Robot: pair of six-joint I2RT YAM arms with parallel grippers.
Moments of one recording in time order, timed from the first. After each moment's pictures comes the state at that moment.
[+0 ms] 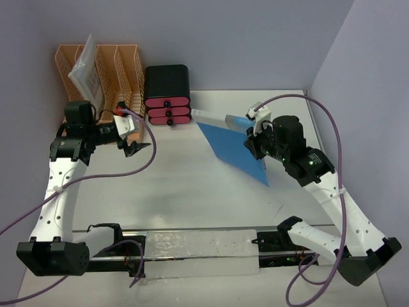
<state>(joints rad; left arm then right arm) -0.04 1.12 1.24 -0.71 1.00 0.95 0.49 0.96 1.14 -0.67 -0.11 -0.11</state>
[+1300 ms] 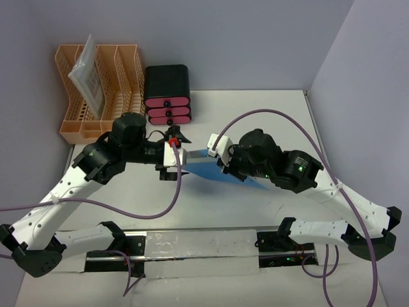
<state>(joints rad) -0.76 1.11 1.32 -0.72 0.62 0.78 0.98 1.07 1.32 -0.90 0.01 -0.32</state>
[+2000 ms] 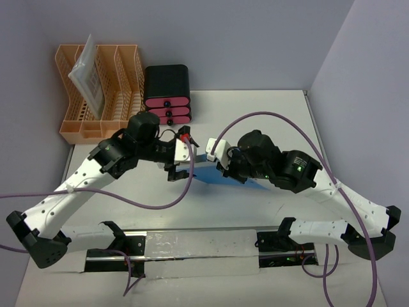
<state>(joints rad) -0.79 1.18 1.31 -0.68 0.64 0.71 0.99 1.06 1.31 -0.92 -0.03 -0.36</state>
